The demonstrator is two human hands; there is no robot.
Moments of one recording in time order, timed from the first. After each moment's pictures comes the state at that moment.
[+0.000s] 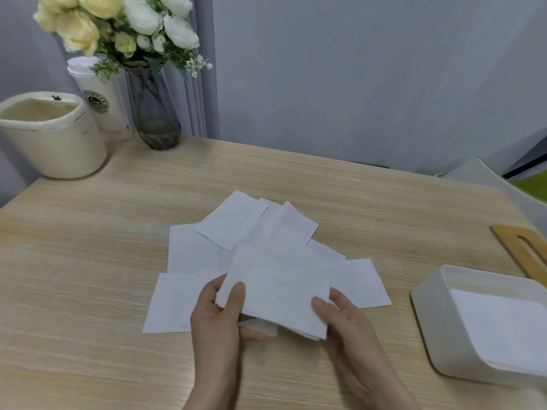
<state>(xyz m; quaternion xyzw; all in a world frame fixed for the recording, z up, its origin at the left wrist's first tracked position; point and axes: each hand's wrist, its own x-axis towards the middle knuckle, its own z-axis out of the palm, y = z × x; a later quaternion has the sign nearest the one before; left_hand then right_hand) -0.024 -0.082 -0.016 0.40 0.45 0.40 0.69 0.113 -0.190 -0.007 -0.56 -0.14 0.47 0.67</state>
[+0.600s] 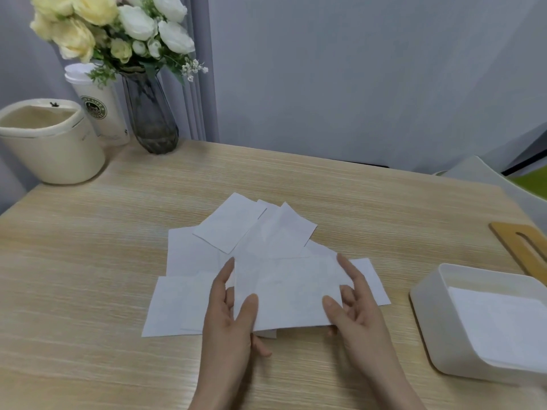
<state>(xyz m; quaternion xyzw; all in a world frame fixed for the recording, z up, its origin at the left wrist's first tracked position) -0.023 -0.089 -0.007 0.49 0.40 0.36 0.69 0.118 -0.193 0.009 -0.68 -0.26 0.31 0.61</state>
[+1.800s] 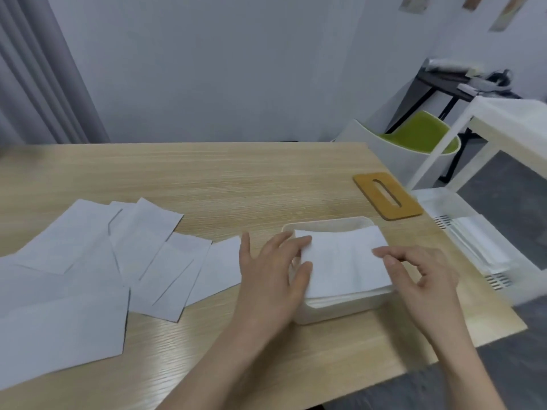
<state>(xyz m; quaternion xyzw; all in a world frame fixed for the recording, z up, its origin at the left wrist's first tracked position) 0.163 -0.212 0.025 0.87 0.14 0.23 0.42 0.265 -0.398 0.050 -0.88 -0.22 -0.07 0.41</state>
